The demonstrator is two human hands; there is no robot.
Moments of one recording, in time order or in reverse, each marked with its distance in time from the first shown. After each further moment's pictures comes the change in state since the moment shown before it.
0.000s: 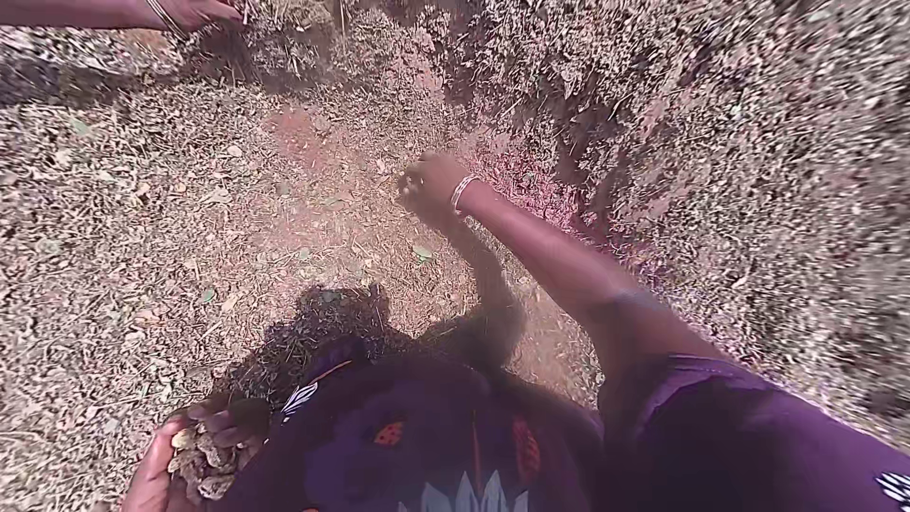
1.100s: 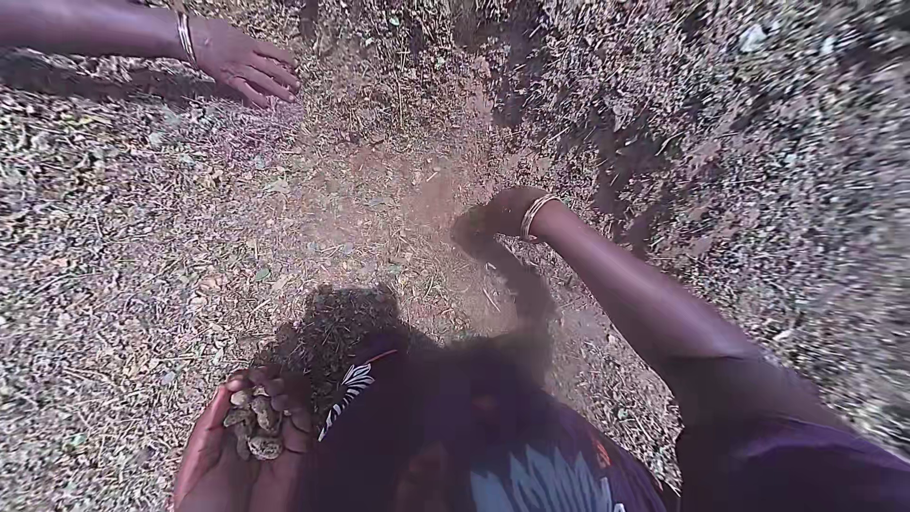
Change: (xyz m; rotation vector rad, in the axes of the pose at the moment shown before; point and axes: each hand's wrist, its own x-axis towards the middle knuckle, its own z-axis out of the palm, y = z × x) left_hand -0.013 -0.014 0.030 -0.166 0.115 0.077; right_hand -0.055 -0.003 -0.034 -0.238 -0.333 0.115
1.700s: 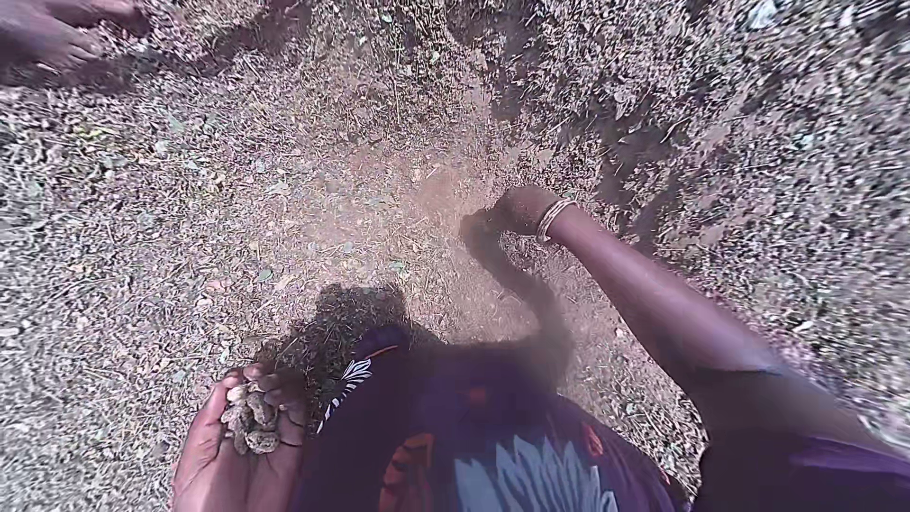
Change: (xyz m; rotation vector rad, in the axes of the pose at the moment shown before) left_hand 0.001 0.005 0.013 -0.038 0.041 -0.032; right_hand -0.010 0.016 0.012 0.116 0.105 0.007
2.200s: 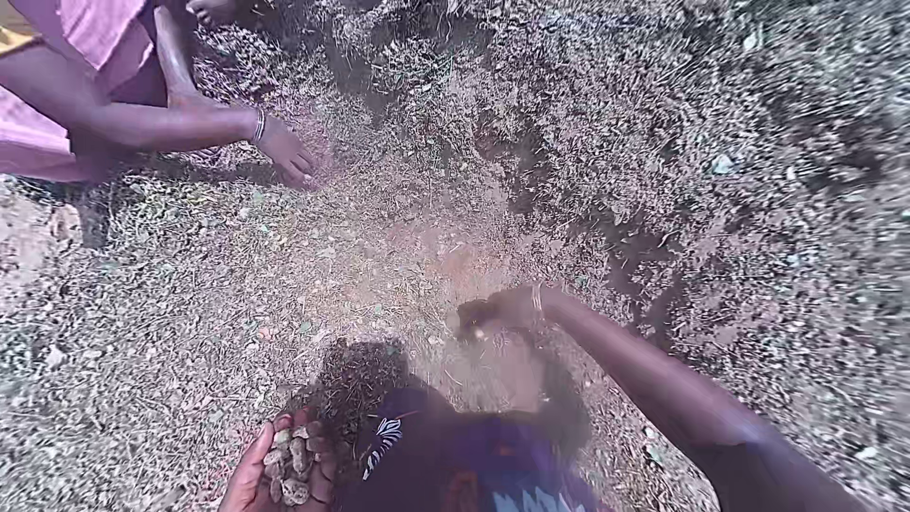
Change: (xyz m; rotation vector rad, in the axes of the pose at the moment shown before) left_hand -0.003 -0.010 0.012 0.081 0.052 0.055; right_hand 0.008 -0.030 0.002 0.329 -0.462 -0.408
